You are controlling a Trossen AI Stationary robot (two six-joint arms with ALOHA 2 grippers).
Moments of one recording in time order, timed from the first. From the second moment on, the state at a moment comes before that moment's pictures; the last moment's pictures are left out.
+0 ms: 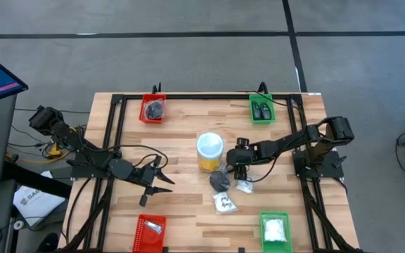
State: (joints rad) left arm -0.53 1.05 0.41 0.43 -0.29 -0.08; right arm 0.08 1.67 0.76 -0.27 0.27 0.08
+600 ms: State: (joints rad) left arm -0.53 1.05 0.41 0.43 -0.29 -0.06; right arm 0.08 1.66 0.78 -0.28 0.27 -0.06
